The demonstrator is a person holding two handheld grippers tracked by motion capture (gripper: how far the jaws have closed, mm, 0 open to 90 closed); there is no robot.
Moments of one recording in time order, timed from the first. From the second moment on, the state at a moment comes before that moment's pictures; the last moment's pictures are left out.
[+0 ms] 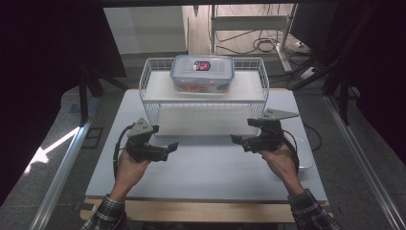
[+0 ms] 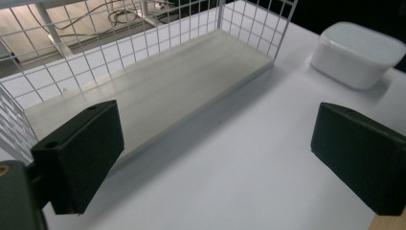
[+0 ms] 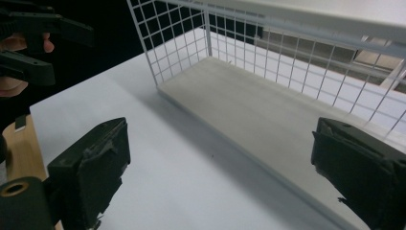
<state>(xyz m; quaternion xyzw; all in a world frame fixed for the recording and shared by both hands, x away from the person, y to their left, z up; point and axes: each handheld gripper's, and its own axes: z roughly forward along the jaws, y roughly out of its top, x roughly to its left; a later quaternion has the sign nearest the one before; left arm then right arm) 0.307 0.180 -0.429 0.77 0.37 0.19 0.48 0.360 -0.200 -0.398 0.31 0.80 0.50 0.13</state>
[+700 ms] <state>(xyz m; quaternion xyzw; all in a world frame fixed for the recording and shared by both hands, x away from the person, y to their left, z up) 0.263 0.186 -0.479 0.78 0.36 0.20 0.47 0.319 -0.204 -0.444 0.31 0.81 0.48 0.13</state>
